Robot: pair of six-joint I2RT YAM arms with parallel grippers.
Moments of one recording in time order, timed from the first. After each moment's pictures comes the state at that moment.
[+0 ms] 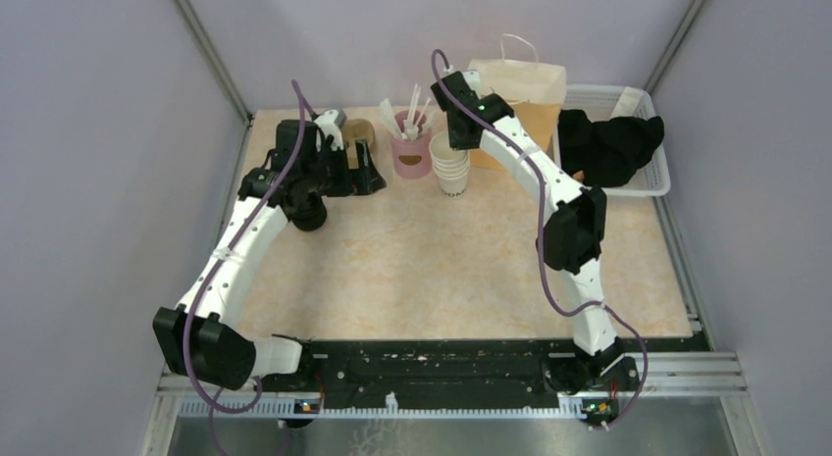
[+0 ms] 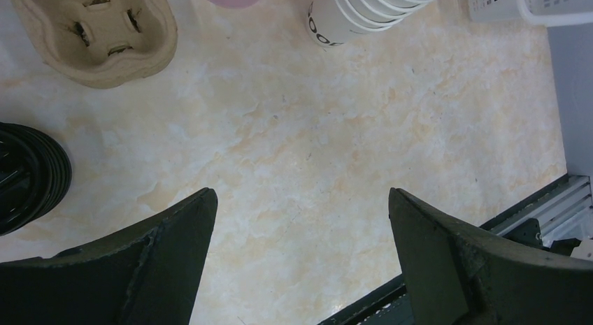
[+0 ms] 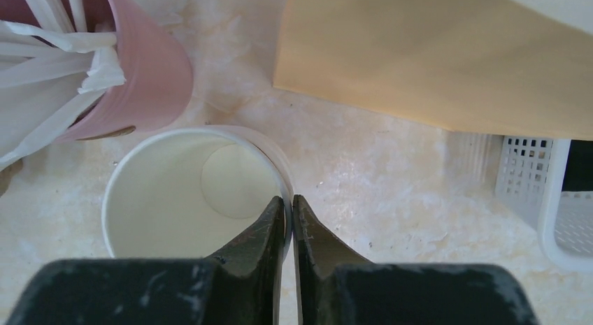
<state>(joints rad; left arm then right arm) -0.25 1.30 1.31 -0.66 0.32 -0.31 0.61 2.20 2.31 -1.02 0.48 0.37</state>
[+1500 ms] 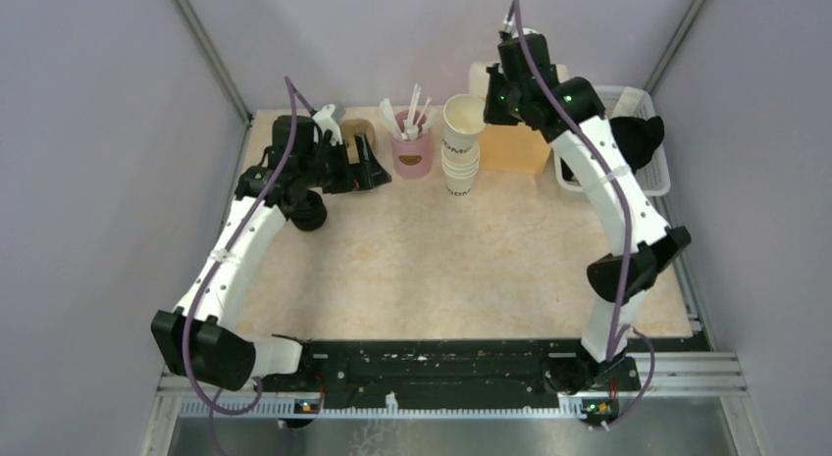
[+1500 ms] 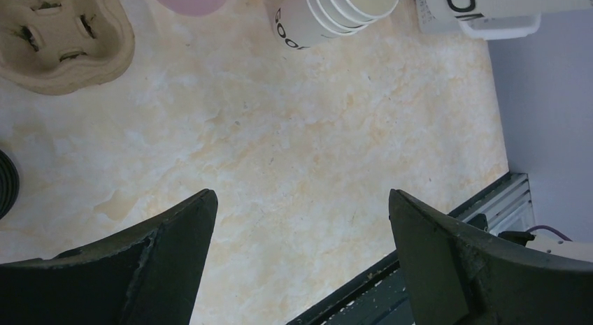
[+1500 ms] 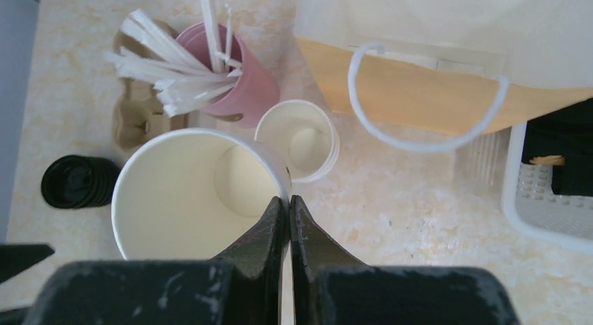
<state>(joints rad) -0.25 1.31 1.34 -0.65 0.40 -0.38 0.54 1.86 2.27 -1.04 0.25 0.40</state>
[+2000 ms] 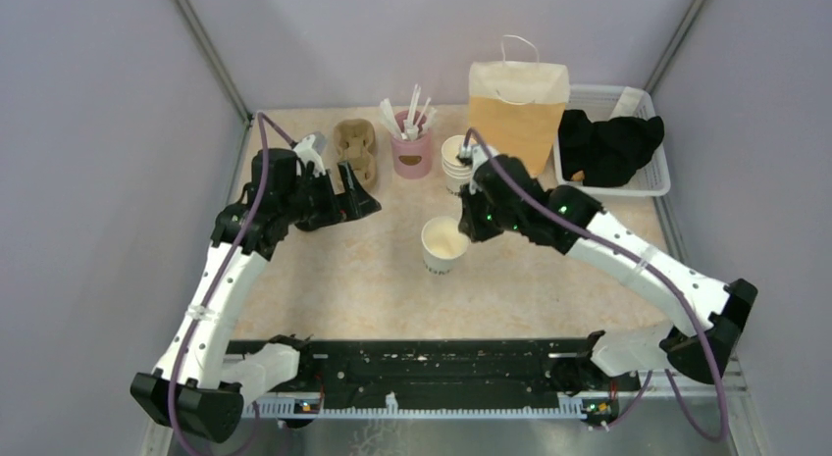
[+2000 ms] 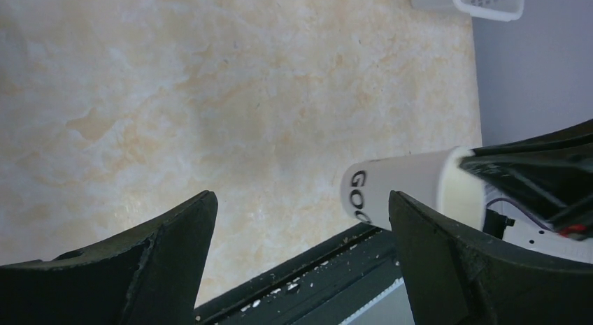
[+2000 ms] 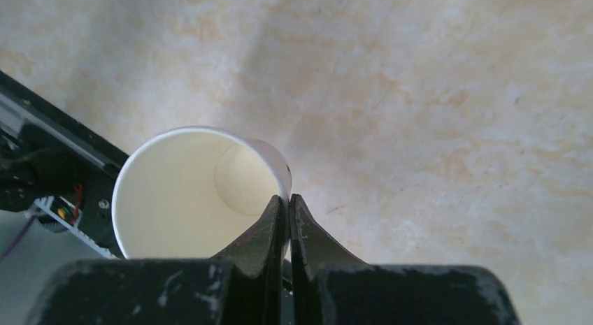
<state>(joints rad) -0.25 1.06 1.22 -0.76 0.39 -0.47 0.86 1.31 1.49 -0.87 0.13 0.38</state>
